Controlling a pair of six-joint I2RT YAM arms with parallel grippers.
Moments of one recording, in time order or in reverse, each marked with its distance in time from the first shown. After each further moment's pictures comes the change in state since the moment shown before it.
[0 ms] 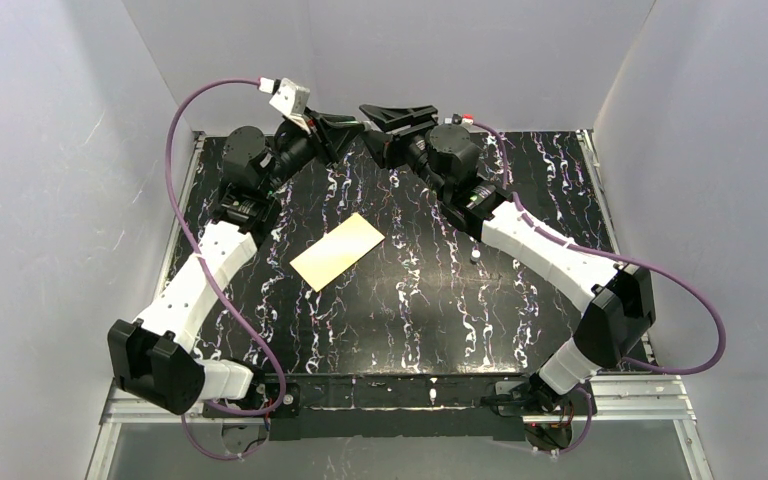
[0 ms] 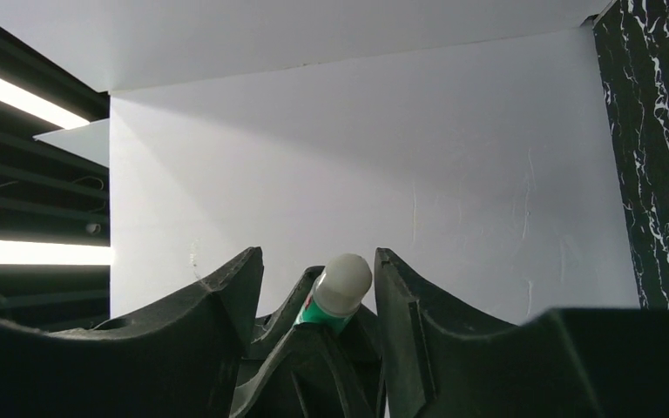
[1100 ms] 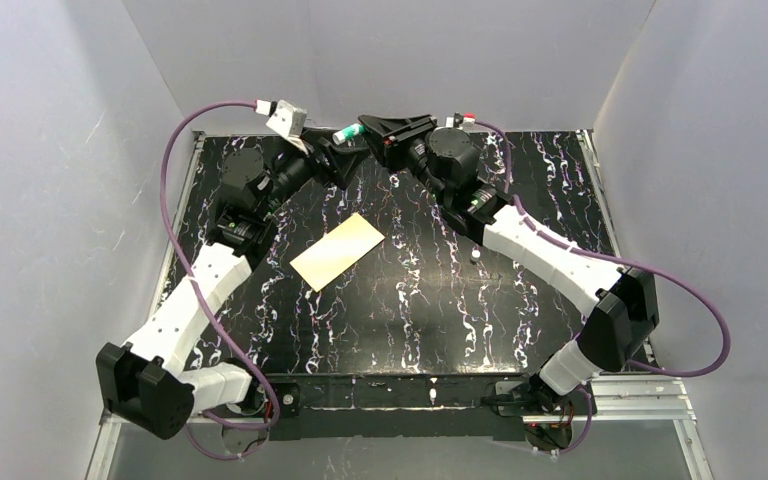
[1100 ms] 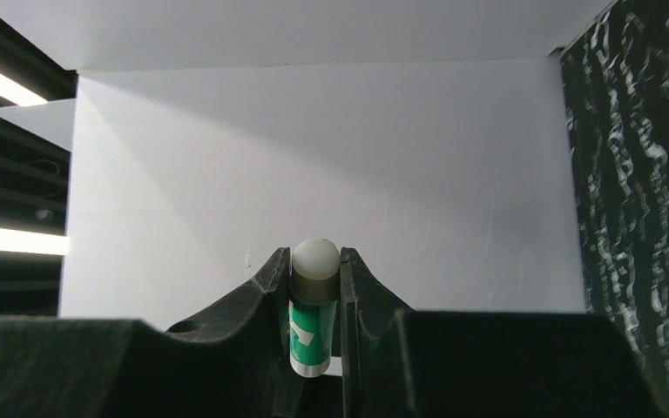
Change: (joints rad) left arm -0.034 -0.109 -0.133 0.005 -0.087 0.028; right arm 0.020 -0.018 -0.013 -0.010 0.022 -0.067
